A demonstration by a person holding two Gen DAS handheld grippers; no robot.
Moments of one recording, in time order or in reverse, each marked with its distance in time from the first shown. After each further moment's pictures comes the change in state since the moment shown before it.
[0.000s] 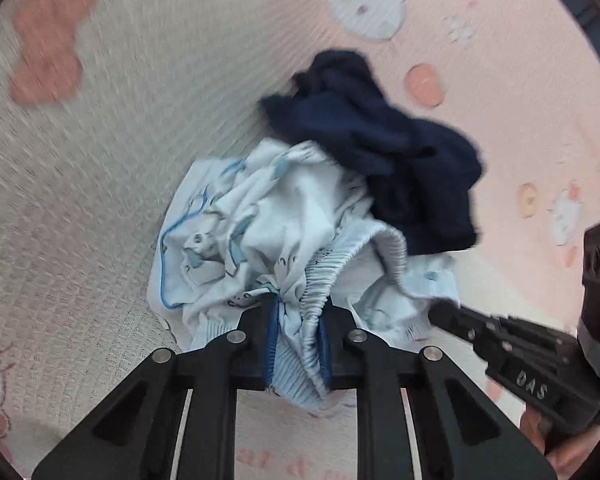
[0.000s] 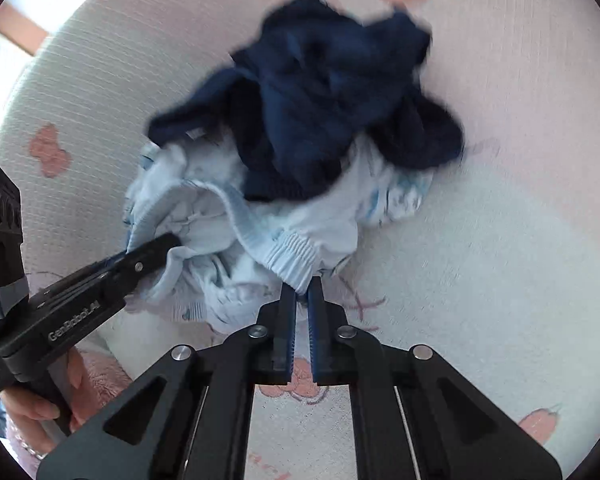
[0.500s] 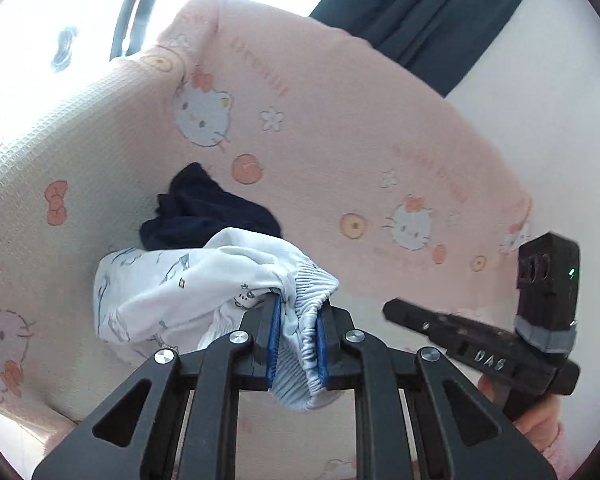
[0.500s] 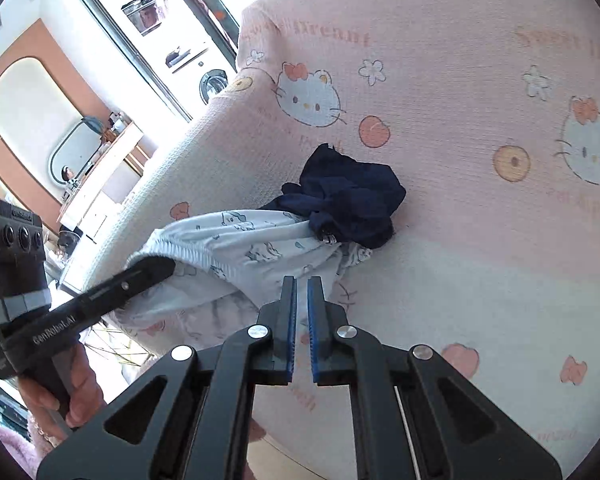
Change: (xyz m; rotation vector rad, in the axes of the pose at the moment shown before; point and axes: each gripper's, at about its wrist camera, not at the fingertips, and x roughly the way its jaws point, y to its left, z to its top) left arm -0.204 -0.098 -0.018 0.168 -0.210 -0.336; right arm -0.208 0.030 -0.088 0.007 -0.322 0.060
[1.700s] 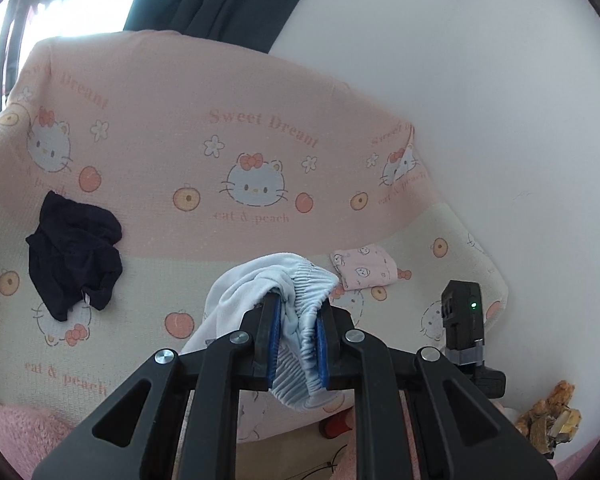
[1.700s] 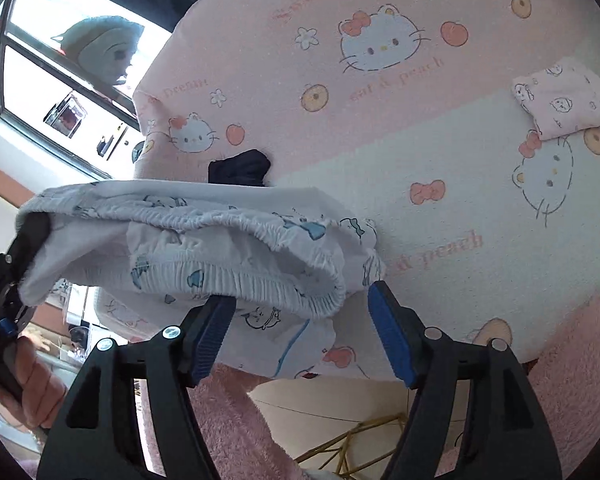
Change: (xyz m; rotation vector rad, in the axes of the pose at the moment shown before) left arm -0.034 -0.193 -0.068 0.266 0.089 -0.242; right arm -0.171 -0.147 -0.161 0.430 -0.080 -0.062
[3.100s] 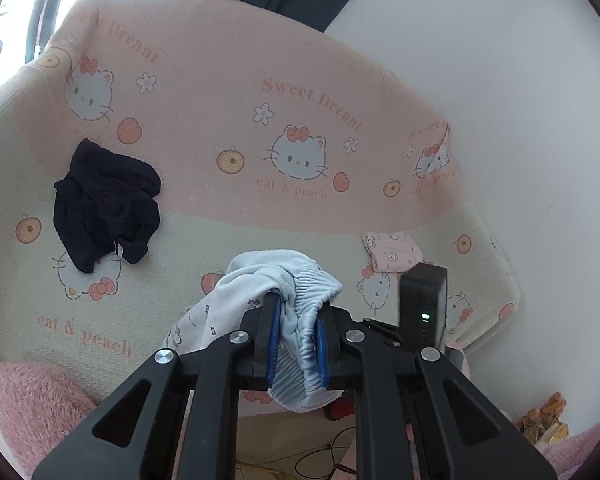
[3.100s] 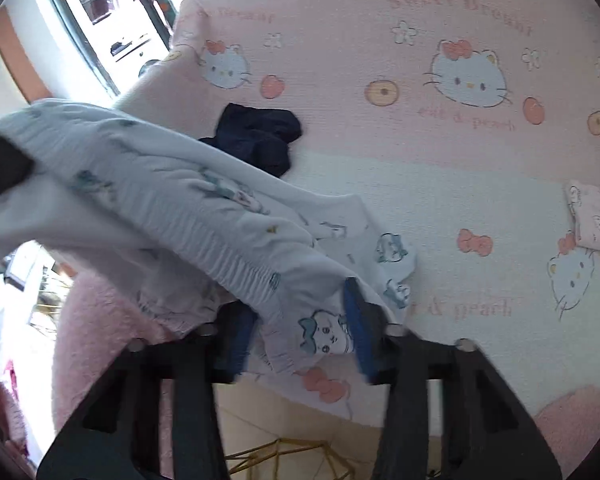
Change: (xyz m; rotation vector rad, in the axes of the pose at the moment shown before) left arm 0.001 0.057 -0.027 -0.119 0.074 0.073; right arm 0.098 0.087 -0.024 -0.453 0.070 -0.217
